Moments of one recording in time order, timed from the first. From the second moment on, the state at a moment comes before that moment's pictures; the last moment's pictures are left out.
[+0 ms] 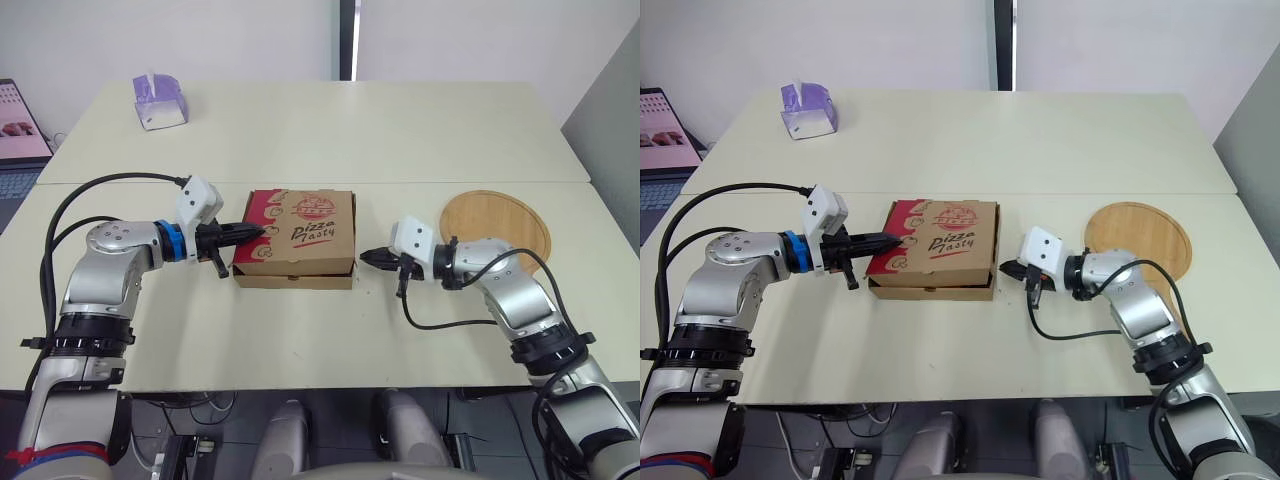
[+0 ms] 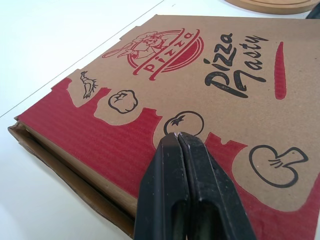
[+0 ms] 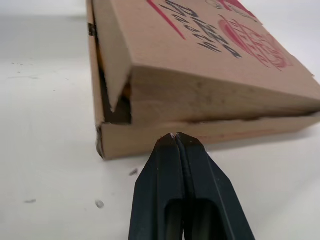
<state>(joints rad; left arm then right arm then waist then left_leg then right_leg) -0.55 0.74 0.01 0.29 -0.30 0.34 -1.15 -0.52 -0.47 0.30 0.00 0.09 0.27 0.95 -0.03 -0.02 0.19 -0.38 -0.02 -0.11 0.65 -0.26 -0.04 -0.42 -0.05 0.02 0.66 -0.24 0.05</state>
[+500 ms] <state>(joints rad) -0.56 0.73 0.01 0.30 -0.29 0.33 -1.15 -0.53 -0.44 0.31 -0.01 0.07 0.28 0.94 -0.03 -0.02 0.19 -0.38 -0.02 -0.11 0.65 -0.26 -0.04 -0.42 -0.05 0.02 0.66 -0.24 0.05</state>
